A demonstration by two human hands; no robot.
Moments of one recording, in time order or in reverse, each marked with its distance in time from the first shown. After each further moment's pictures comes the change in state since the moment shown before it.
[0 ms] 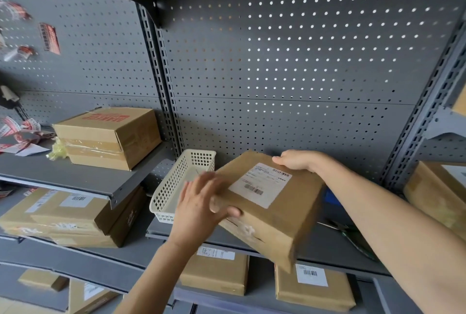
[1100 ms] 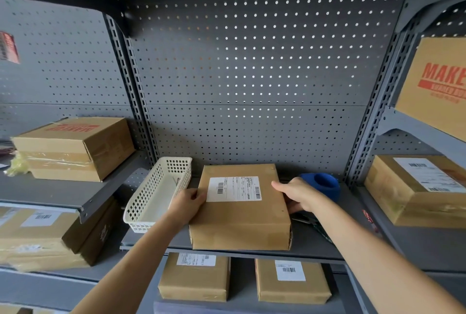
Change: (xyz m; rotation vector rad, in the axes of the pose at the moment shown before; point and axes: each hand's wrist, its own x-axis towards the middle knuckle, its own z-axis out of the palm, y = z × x) left_hand 0.041 -0.047 0.060 -0.446 -0.458 -0.570; right_hand -0.065 0.075 0.064 0.781 0.155 0.185
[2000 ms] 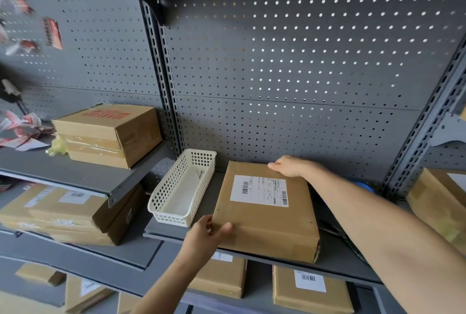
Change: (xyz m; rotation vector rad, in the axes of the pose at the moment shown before) left_hand -0.095 -0.005 0.027 -0.068 0.106 -0.137; right_hand 0.086 -0.089 0.039 -0.914 -0.132 -0.258
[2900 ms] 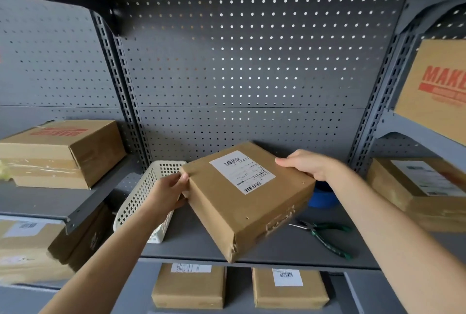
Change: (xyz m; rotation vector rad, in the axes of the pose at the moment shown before) left_hand 0.082 0.068 -0.049 -0.418 -0.082 0.154; right_hand -0.109 0.066 -0.051 0.716 0.018 0.053
